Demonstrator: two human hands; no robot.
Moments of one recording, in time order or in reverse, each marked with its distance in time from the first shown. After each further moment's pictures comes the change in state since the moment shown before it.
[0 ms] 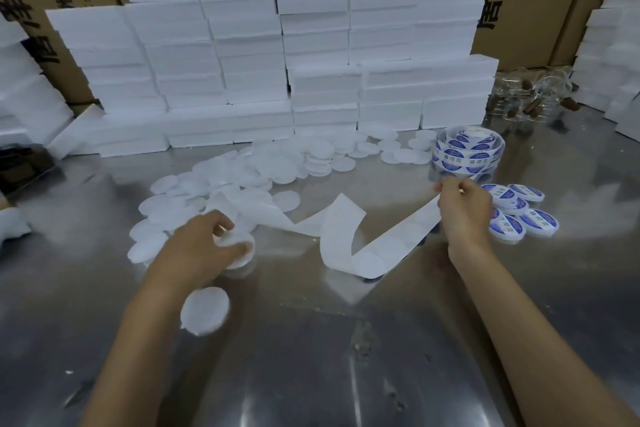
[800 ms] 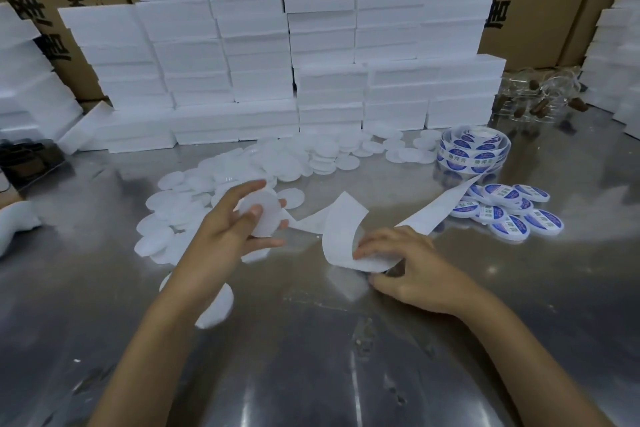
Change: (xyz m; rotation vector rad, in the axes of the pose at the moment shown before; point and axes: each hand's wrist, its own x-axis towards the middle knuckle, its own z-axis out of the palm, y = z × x) left_hand -0.035 0.035 0.008 -0.911 -0.068 0.231; right_hand -0.073 0.014 -0.022 -0.573 -0.907 -0.675
